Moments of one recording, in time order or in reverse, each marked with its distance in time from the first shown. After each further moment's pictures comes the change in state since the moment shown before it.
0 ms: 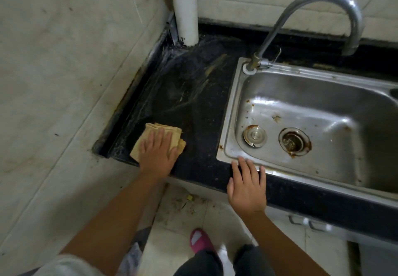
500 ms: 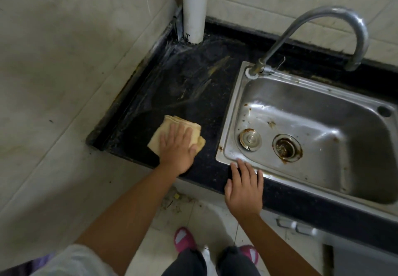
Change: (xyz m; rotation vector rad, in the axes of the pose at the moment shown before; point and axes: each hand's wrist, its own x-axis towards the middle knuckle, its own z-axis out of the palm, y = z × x) left_hand 0.019 0.052 -0.005 -0.125 -0.040 0.081; right_hand 0.019 0.011 0.002 0.015 0.052 -0.056
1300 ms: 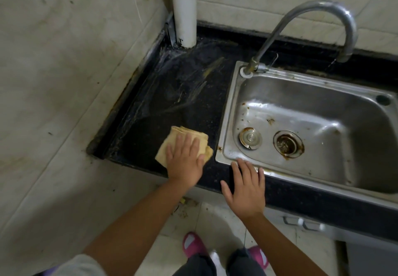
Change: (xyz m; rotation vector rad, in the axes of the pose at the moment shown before) left_hand -0.019 0.016 0.015 0.024 0.026 0.014; right_hand 0.004 -0.005 -0.015 0.054 -0.264 0.100
